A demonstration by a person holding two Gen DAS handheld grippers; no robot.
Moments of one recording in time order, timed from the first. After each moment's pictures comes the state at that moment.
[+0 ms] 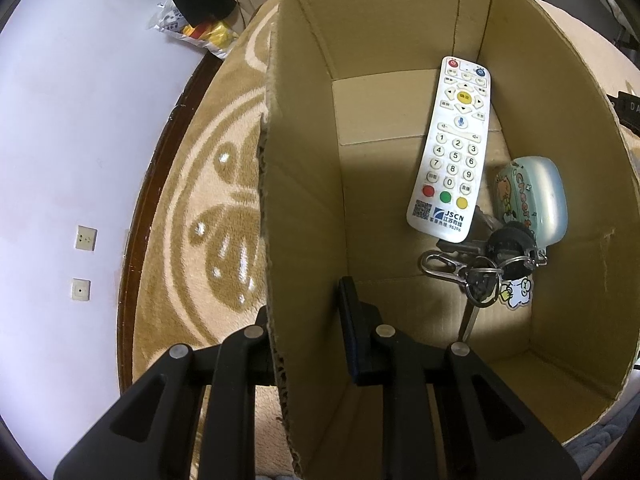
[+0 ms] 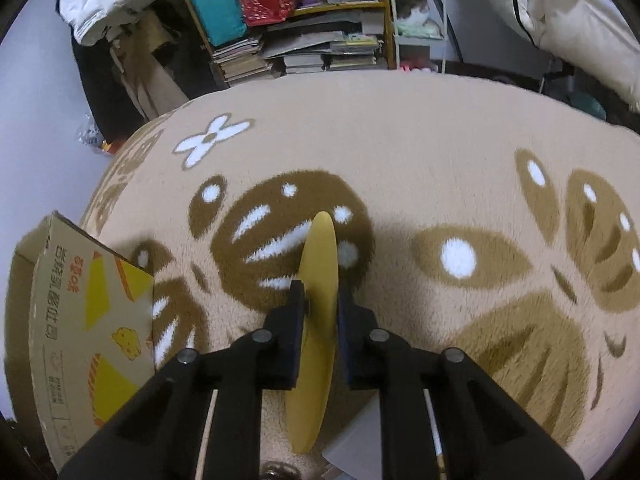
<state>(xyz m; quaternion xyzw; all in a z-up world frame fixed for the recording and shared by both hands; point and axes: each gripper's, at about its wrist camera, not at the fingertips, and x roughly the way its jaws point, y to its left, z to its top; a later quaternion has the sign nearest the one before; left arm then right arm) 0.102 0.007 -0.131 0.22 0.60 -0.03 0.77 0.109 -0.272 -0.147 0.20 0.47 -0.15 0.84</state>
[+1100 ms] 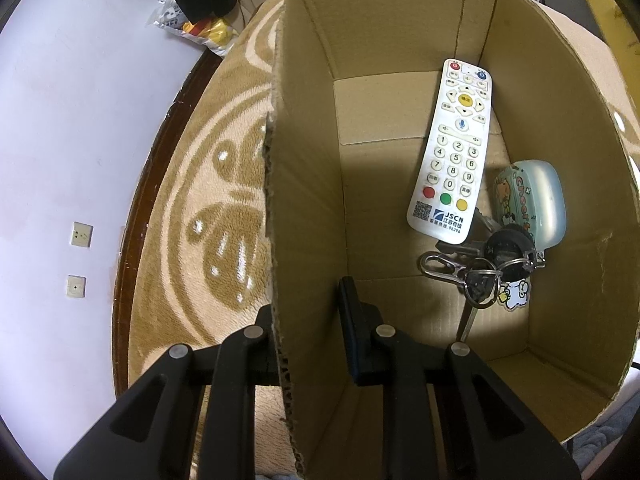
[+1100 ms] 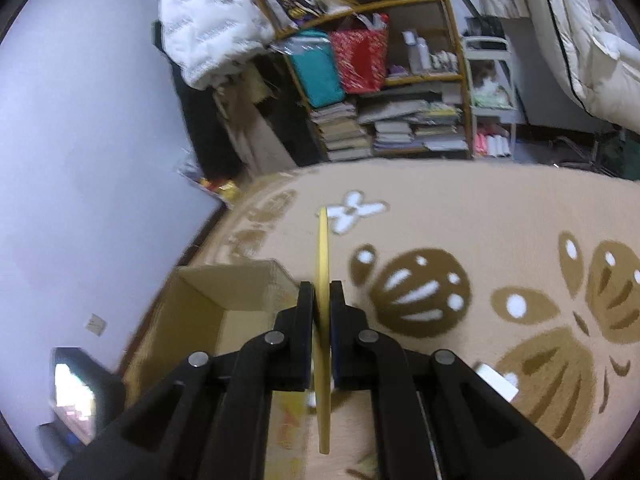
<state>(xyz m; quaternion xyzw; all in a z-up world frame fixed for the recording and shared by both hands) 0.105 0.012 -0.127 0.21 0.60 -0.03 0.77 0.076 -0.206 -0.036 0.20 0.35 -0.02 0.91</state>
